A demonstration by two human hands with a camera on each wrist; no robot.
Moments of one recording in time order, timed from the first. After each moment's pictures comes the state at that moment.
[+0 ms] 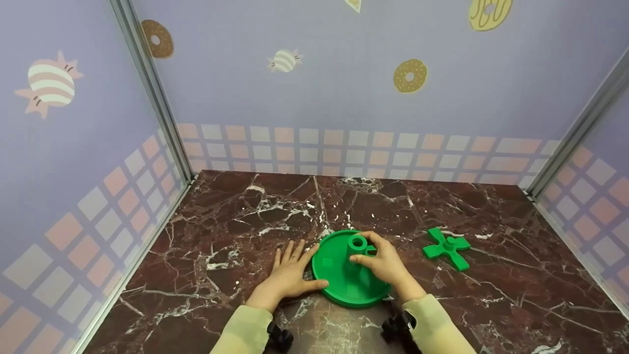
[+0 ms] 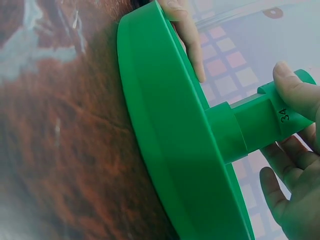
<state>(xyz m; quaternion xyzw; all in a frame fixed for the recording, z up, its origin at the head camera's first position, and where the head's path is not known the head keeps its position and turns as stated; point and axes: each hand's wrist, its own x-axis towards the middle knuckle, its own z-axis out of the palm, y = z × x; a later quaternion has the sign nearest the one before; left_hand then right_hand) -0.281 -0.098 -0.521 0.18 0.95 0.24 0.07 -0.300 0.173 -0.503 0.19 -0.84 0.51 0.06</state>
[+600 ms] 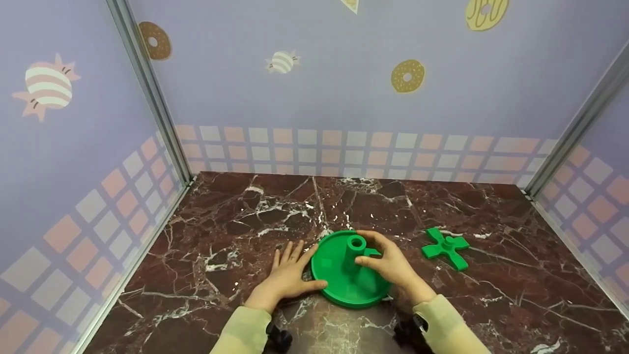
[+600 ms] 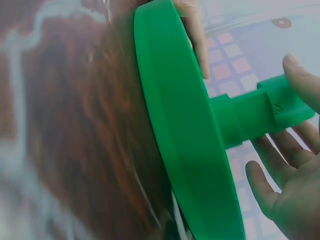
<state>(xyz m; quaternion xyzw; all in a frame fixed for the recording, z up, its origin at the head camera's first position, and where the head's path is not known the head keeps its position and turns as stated) -0.284 -0.099 -0.525 0.18 0.95 0.24 0.07 -0.296 0.188 -0.499 0.22 -0.81 0.55 0.01</state>
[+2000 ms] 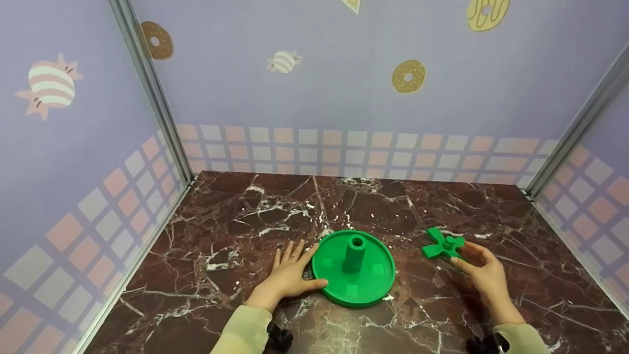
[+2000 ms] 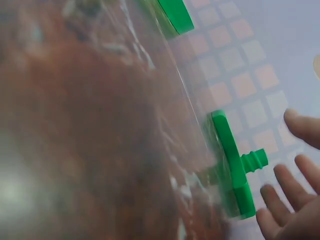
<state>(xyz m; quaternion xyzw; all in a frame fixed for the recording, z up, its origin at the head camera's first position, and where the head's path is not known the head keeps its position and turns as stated) -0.283 -0.100 -0.523 0.18 0.95 0.25 0.07 -0.260 0.360 -0.508 -0.12 -0.83 0.53 0.10</state>
